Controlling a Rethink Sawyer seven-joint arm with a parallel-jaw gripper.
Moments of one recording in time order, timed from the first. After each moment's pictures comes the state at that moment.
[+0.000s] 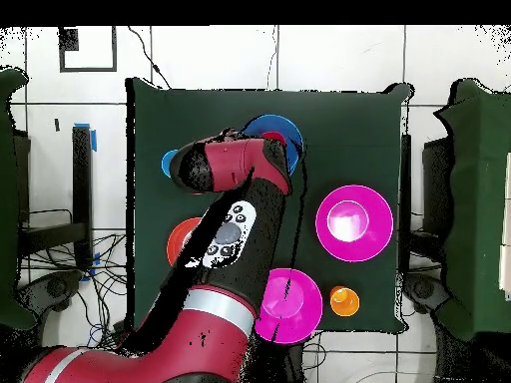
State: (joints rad) arm 0.13 -0.34 -0.42 1.20 -0.07 0.43 2.29
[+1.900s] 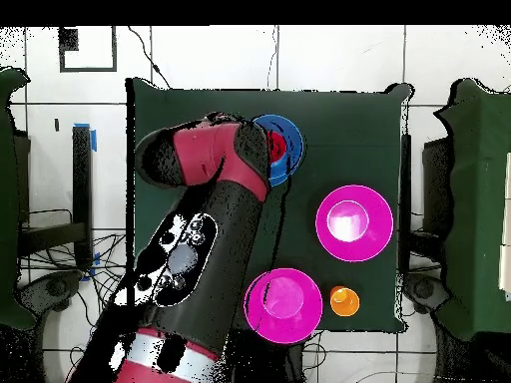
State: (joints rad) arm 0.22 -0.42 -0.53 1.13 -0.07 0.56 2.29
